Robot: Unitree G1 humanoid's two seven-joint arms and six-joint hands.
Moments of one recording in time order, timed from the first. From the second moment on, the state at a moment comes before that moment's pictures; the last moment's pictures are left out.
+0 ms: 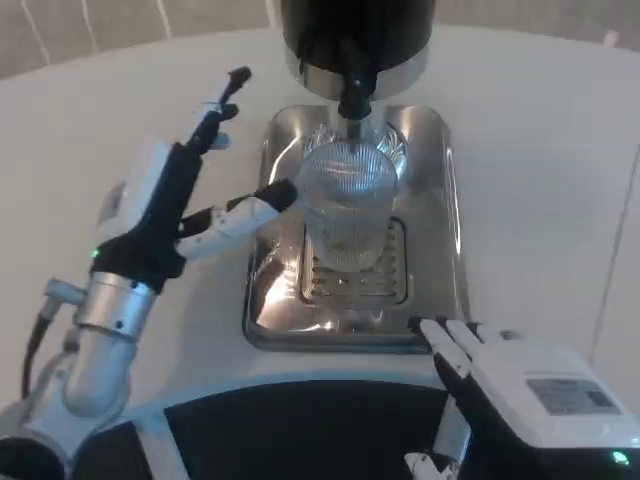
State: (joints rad) left arm -0.87 0.45 -0.17 1.18 0.43 -0.96 0.43; right arm 0.20 0.00 0.21 -0.88 -1.38 0.08 0.76
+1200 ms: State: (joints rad) left arm -0.43 0.81 -0.14 0.70 0.60 -0.99 0.32; right arm -0.42 0.02 0.02 -0.78 -0.86 0.54 0.67
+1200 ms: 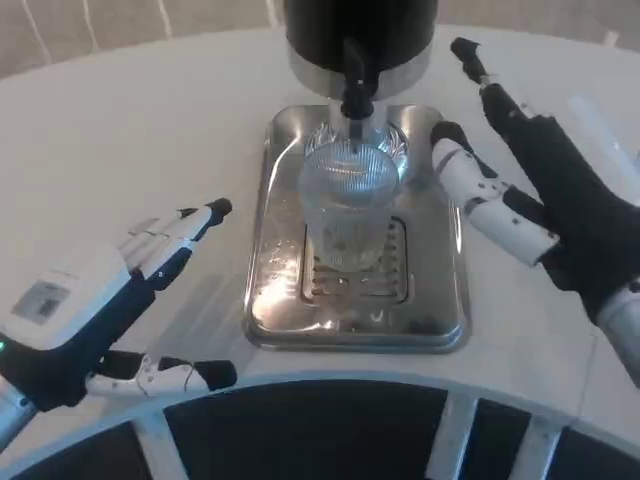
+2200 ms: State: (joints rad) left arm -0.30 0.81 -0.05 0.54 0.56 -0.88 0.20; right arm -0.60 -0.08 0.16 -0.62 -0.60 0.58 0.47
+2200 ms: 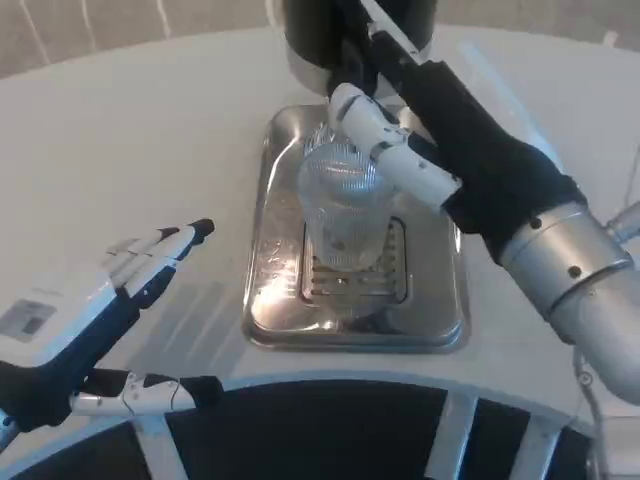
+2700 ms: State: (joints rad) left arm -0.30 0.81 -0.05 0.54 0.56 -0.87 0.19; right arm -0.64 -0.12 0.19 -0.56 -0.51 0.61 0.45
